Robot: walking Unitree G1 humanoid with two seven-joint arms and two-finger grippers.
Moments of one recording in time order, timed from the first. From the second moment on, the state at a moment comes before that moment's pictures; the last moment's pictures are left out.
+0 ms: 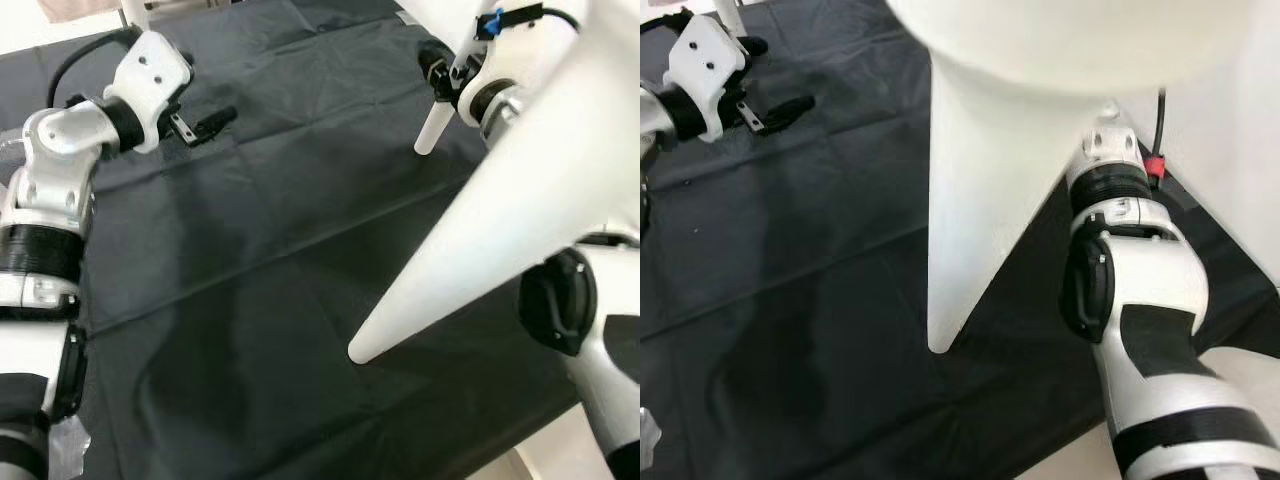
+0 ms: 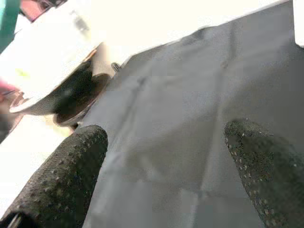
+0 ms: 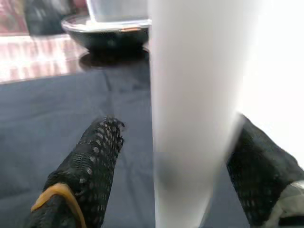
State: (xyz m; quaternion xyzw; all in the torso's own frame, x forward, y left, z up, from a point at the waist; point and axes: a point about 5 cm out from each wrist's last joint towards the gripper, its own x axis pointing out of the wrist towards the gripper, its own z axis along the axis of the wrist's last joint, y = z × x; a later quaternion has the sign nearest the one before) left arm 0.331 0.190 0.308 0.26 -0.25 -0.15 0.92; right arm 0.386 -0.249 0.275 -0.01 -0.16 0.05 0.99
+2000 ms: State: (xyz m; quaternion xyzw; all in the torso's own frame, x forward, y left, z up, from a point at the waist) left arm 0.236 0.154 0.231 0.14 -0.14 -0.05 0.98; right arm 0.265 -0.197 0.201 -0.04 -0.06 0.04 1.00
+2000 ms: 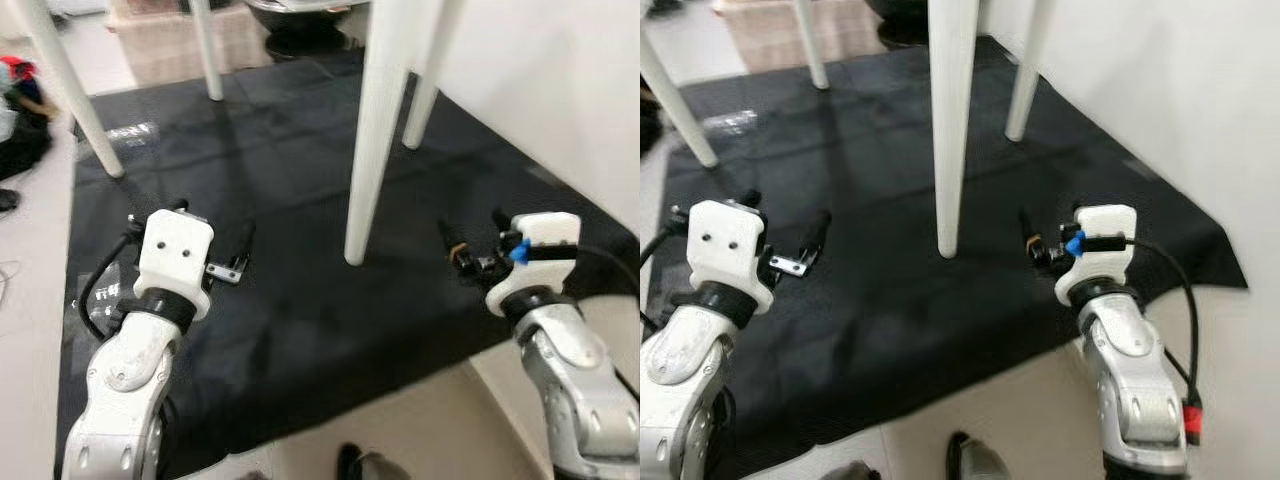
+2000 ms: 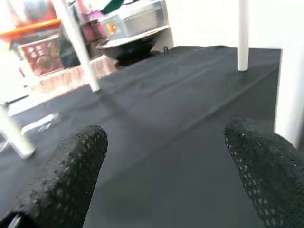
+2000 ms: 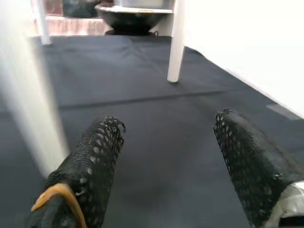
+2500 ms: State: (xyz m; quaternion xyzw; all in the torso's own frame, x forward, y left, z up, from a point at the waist) left arm 0.230 0.149 0.198 0.08 -0.05 -0.02 1.00; right arm 0.244 -0.173 0.168 -0.05 0.01 0.07 1.00
